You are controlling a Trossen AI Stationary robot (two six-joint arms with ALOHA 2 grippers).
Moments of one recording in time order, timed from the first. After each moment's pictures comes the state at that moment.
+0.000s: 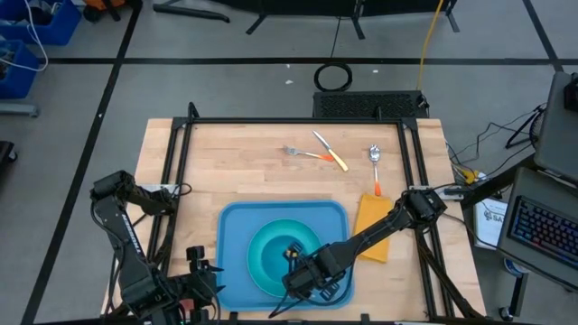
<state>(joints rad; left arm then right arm) -1.05 1.72 1.56 -1.23 -0.66 -1.08 0.52 2.19 1.92 -1.03 0.11 -0.30</state>
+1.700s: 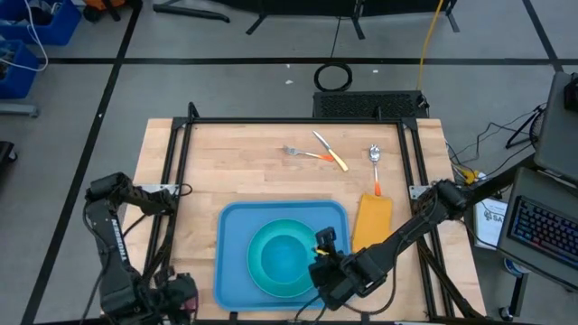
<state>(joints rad) -1.18 1.72 1.56 -1.21 -0.26 -1.71 0.66 1.90 1.60 -0.97 0.63 0.18</state>
